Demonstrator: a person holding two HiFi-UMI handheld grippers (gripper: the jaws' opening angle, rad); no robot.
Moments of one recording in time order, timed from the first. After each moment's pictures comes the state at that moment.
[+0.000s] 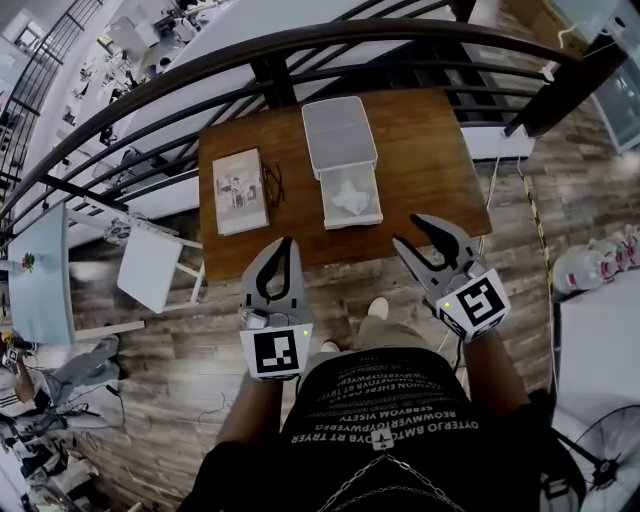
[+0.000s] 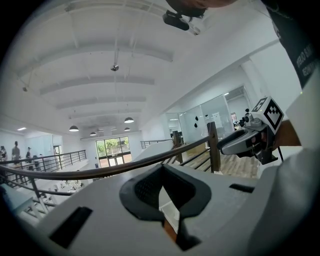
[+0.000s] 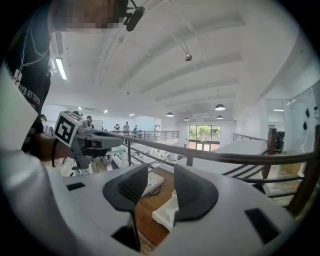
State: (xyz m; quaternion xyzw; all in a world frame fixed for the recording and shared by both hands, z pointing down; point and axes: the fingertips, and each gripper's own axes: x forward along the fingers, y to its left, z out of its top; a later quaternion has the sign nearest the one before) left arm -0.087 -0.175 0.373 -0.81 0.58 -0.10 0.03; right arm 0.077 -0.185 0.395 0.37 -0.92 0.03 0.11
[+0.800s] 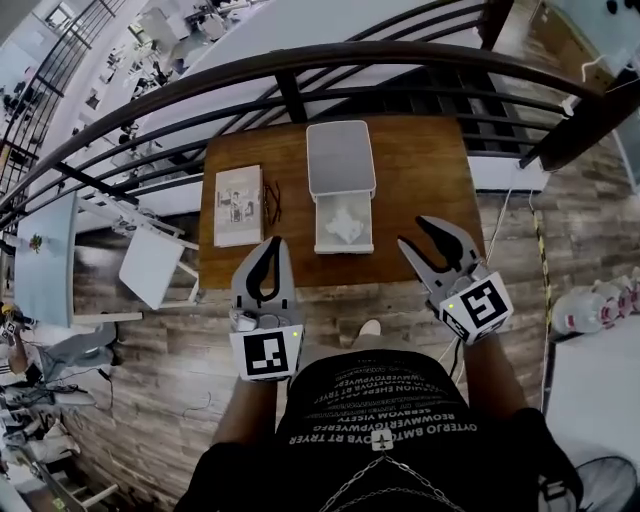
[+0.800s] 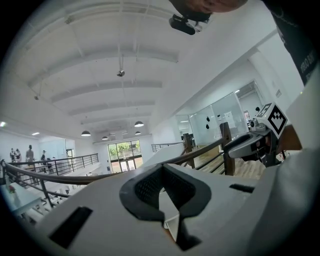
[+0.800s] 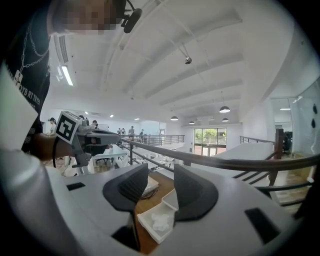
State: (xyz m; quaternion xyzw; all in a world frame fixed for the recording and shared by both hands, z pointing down) left arm -0.045 -0.226 0.346 -0.77 0.63 -0.08 0.04; right arm 0.139 -0.256 0.382 0.33 -0.94 0.02 0.09
